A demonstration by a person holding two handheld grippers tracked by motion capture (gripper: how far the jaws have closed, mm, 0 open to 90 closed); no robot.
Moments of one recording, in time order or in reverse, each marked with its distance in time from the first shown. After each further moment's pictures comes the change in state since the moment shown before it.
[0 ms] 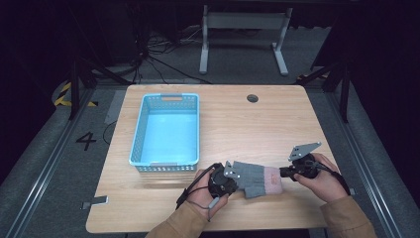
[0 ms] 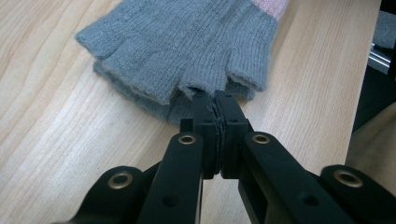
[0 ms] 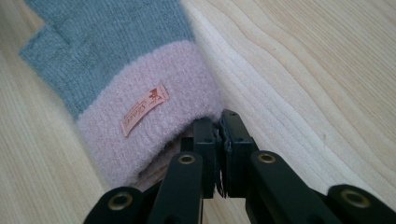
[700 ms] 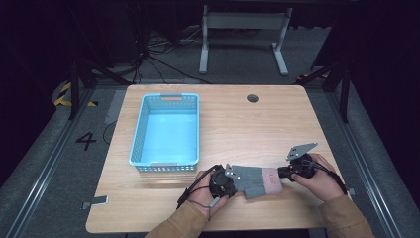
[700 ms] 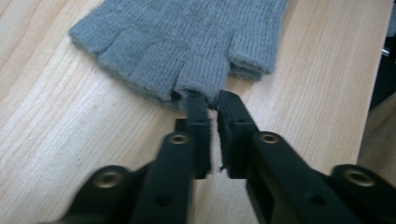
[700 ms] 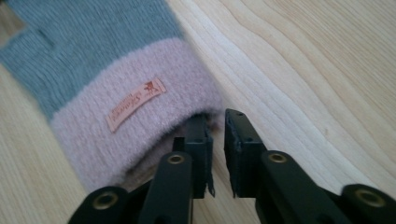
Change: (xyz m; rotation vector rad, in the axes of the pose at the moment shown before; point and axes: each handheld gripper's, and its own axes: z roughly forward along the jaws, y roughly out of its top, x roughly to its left) left arm 0.006 -0.006 0.015 0.060 -0.020 -0.021; right arm -0.006 -0.005 0.013 0.022 -0.007 0.012
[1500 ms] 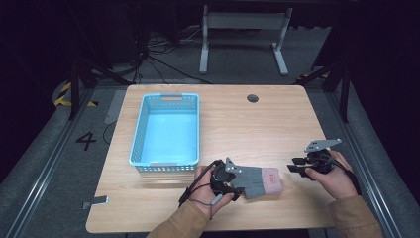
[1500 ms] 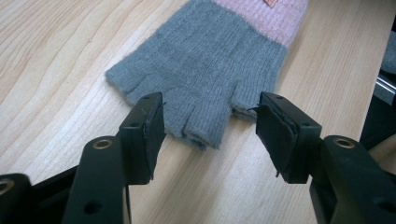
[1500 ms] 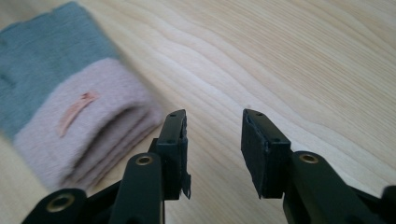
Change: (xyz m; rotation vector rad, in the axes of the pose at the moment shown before) left arm -0.007 0.015 -0.015 -0.103 0.054 -0.063; right arm -0.024 -0.022 -0.027 -0.120 -0.092 0.203
